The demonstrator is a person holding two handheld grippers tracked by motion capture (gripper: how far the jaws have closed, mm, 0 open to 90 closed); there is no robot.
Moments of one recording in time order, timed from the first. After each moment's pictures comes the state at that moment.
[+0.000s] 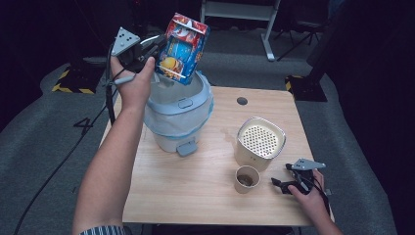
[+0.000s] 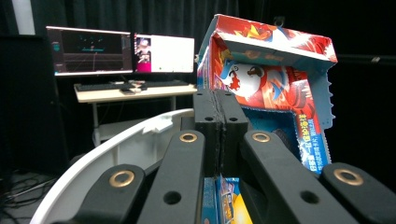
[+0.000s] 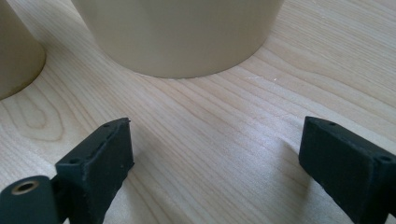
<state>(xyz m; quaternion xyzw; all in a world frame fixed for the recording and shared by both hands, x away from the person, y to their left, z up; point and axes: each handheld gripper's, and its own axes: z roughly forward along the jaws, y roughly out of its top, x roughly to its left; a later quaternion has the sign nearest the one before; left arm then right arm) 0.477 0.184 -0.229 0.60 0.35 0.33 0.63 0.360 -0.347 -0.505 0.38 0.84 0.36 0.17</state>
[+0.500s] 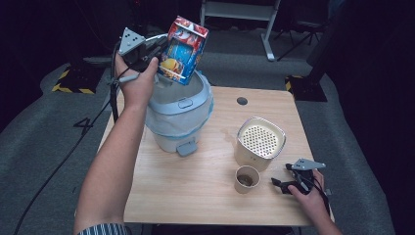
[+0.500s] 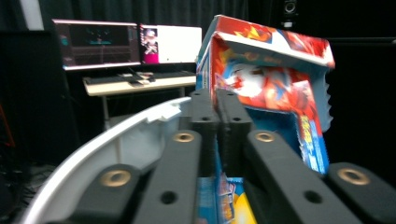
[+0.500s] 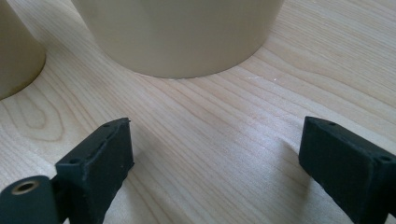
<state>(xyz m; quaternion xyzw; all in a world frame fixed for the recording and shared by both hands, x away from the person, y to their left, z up) 0.486 0.180 -0.234 0.62 0.37 0.33 0.62 0.360 -0.347 -0.505 0.38 0.84 0.36 0.17</state>
